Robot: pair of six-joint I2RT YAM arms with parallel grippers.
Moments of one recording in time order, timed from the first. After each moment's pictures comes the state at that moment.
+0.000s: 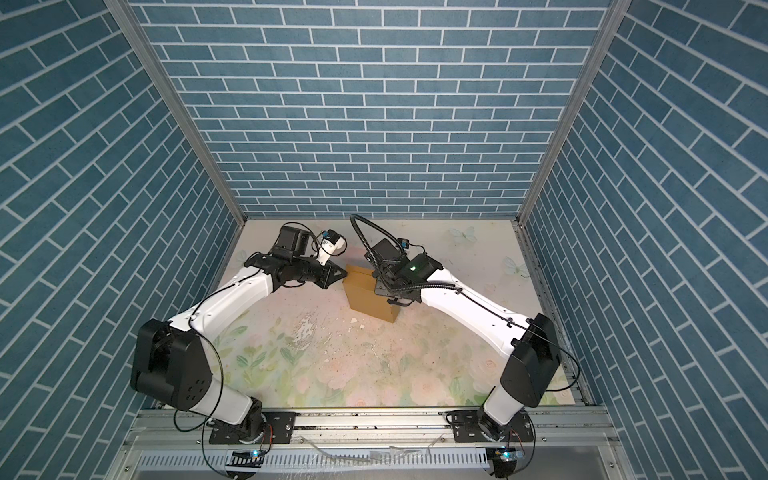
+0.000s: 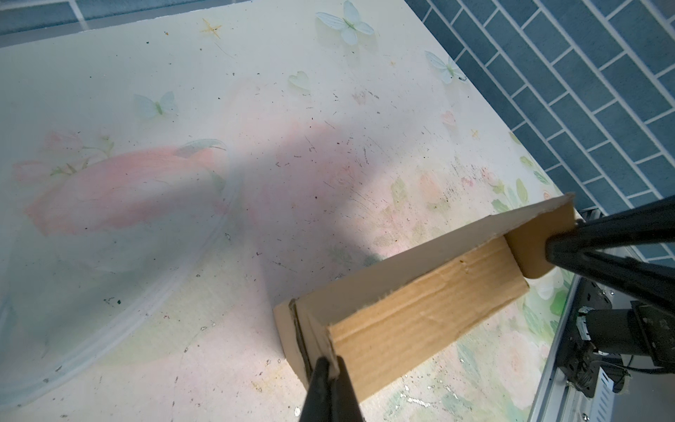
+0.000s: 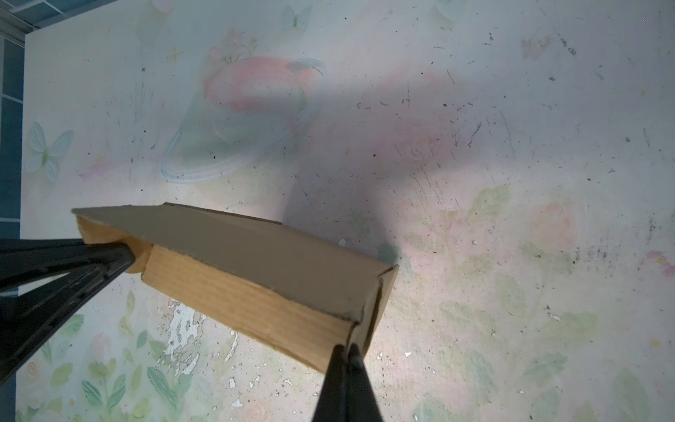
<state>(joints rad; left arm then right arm) -0.35 1.54 1.20 -0.51 0.54 0.06 0.90 1.60 1.50 -0.93 0.26 0.87</state>
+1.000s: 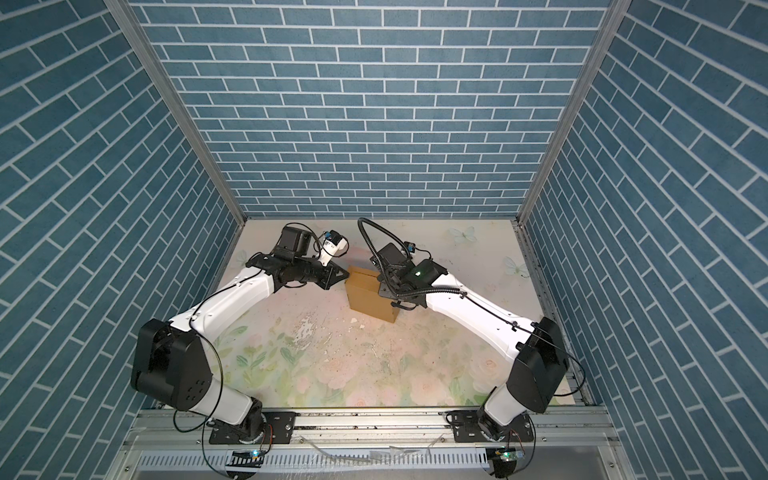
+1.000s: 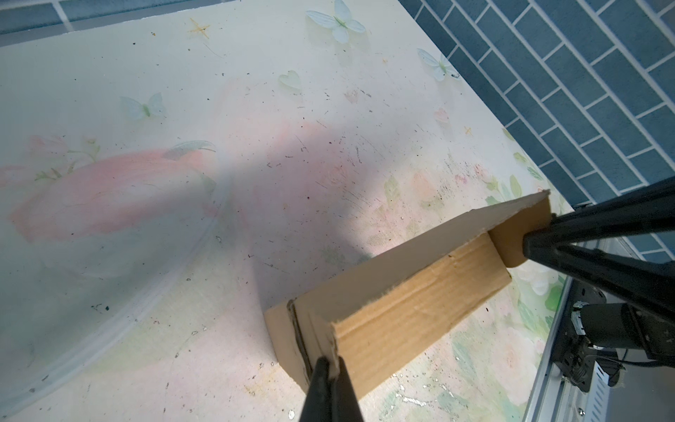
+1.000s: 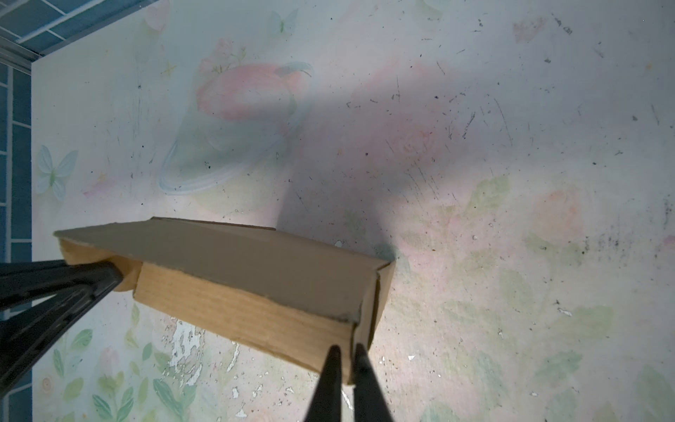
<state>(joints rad) -0.36 1.54 1.20 -0.51 0.55 0.06 0.89 1.56 1.41 -0.87 0.26 0.92</state>
